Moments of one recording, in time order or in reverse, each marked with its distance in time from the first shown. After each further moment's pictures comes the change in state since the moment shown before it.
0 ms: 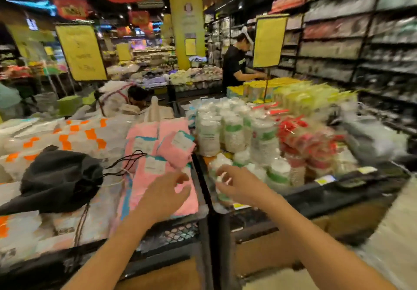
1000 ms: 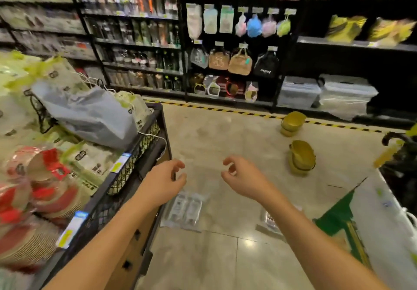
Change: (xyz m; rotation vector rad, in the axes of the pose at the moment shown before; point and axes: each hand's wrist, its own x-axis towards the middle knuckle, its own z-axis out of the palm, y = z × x) left_hand 0.178 0.569 0.519 -0.073 -0.804 0.851; right_hand -0.294 0.567 -0.226 0.153 0.590 1.188
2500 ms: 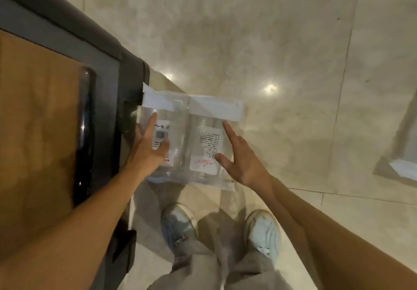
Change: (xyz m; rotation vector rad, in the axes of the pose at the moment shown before) left_hand 0.451 -0.602 0.630 -0.045 -0.361 -0.568; right_hand 0.520 0.417 0.737 0.405 -0.449 0.313
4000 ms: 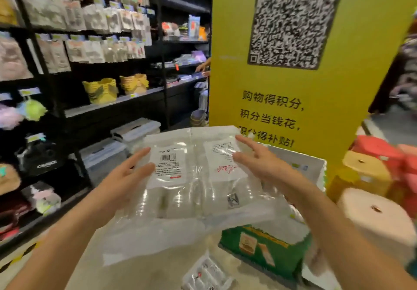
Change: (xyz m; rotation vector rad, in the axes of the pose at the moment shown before) left_hand -0.705 0.722 -0.489 -0.140 -0.718 1.253; right_hand -0.942 -0.451 -0.511 0.453 1.424 0.111
